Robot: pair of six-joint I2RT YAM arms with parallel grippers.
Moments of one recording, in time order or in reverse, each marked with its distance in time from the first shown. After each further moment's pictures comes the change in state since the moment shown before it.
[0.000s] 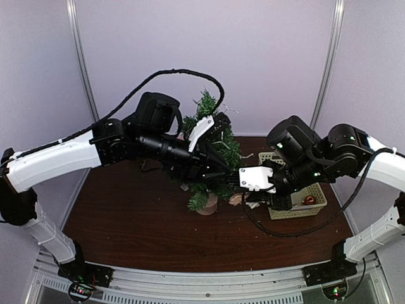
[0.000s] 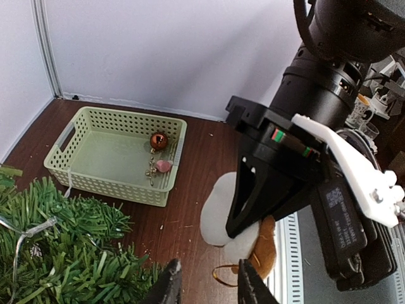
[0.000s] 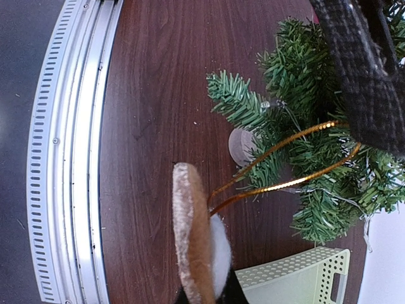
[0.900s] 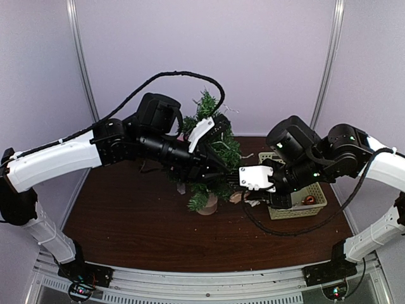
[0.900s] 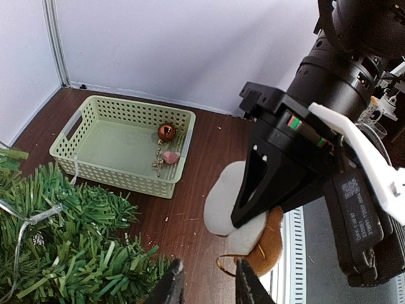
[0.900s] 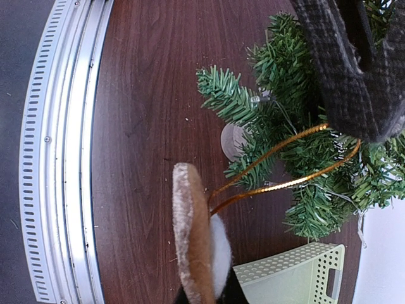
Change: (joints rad) left arm -0.001 0.002 0.001 -0.024 -0.035 0.000; right arm 0.000 0.002 0.001 0.001 0.034 -0.001
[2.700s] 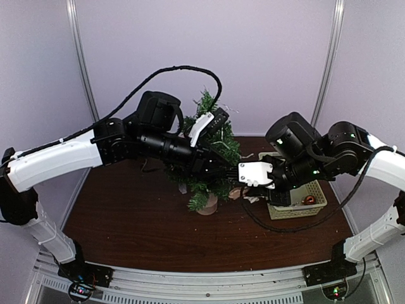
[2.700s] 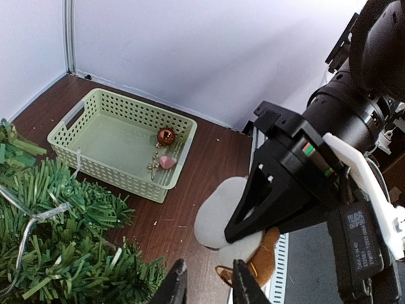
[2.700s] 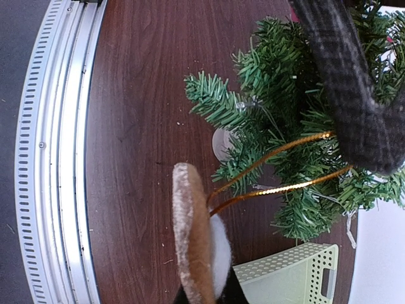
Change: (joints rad) left arm 0.000 0.006 0.010 0.037 -0.021 -0.175; right arm -0.008 0.009 0.023 0.003 0.015 0.000
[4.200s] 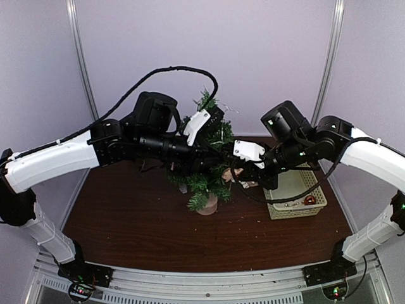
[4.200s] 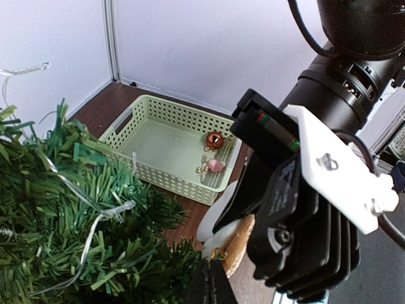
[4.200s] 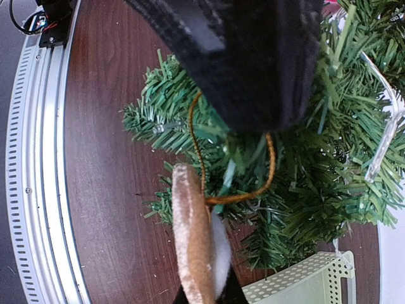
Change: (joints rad) left arm 0.000 -0.022 -0.022 0.006 -0.183 0.101; right arm -0.203 0.070 -0.012 0.153 -0.178 0.026
